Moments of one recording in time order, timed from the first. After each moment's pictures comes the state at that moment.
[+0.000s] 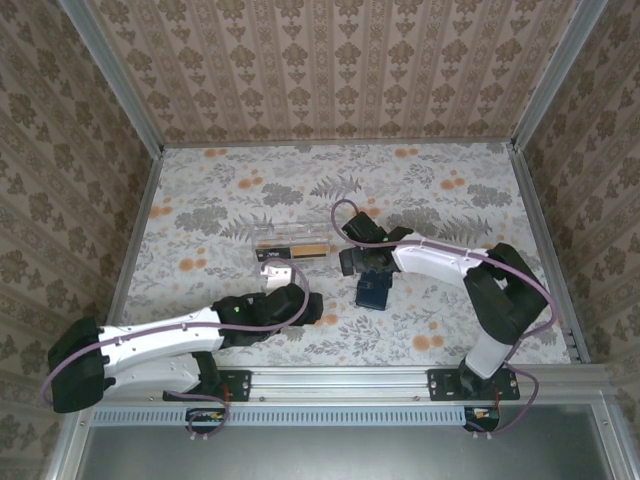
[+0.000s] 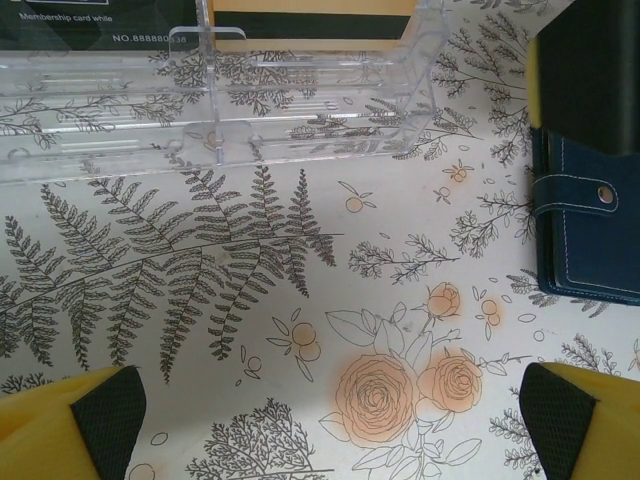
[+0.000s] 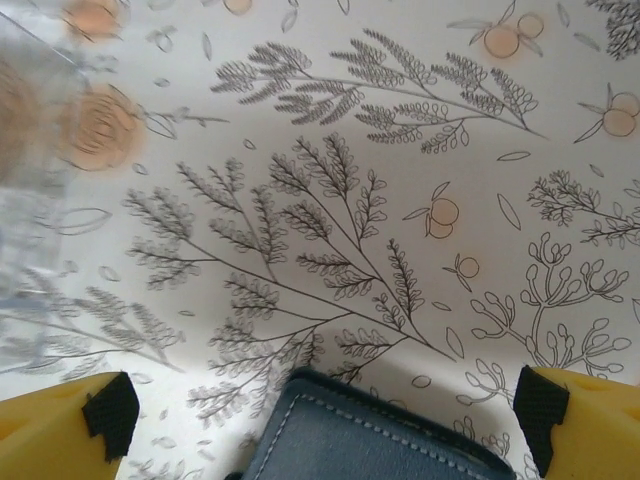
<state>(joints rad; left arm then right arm) -1.19 1.04 0.56 -0.46 -0.42 -0.96 0.67 1.71 1.05 -0.53 0.25 0.48</state>
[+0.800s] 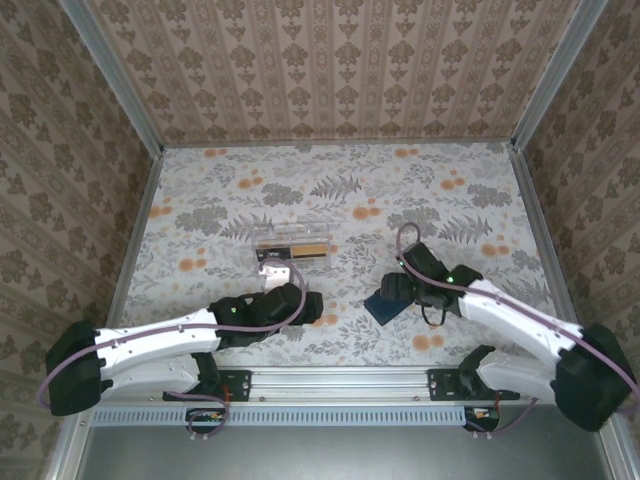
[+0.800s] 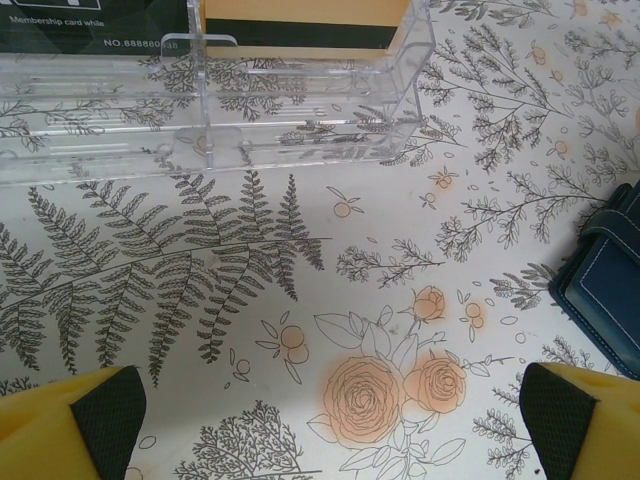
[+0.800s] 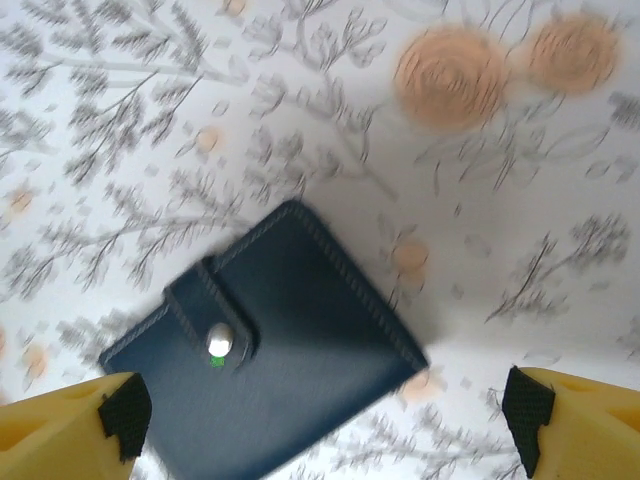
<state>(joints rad) -1.19 1.02 0.55 -0.44 -0.41 -0.96 0.63 1.06 0.60 -0.64 0.13 0.71</state>
